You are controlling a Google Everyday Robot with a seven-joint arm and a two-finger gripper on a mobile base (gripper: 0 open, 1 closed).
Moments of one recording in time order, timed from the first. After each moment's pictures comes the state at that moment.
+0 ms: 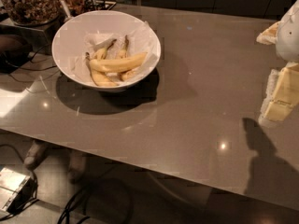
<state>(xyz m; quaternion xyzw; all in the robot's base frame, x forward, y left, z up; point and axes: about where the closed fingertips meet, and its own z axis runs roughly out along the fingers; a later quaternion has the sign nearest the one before) 0.438 -0.217 0.976 -0.60 0.78 -0.03 0.16</state>
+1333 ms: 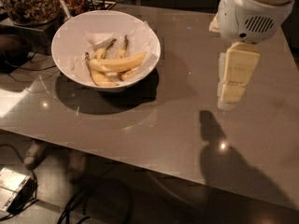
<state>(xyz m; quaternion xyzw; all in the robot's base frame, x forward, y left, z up) 0.460 -0.141 0.991 -0.66 0.74 -0.04 0.12</state>
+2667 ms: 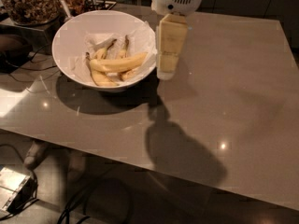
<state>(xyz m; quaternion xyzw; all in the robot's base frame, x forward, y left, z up) 0.519 -0.033 1.011 -0.71 0.68 -0.02 0.16</state>
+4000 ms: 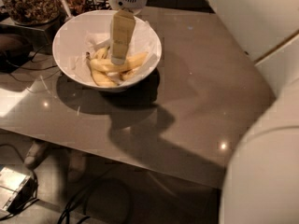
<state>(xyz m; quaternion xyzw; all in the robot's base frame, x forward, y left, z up) 0.596 0.065 0.988 -0.72 0.67 0.04 0.18</state>
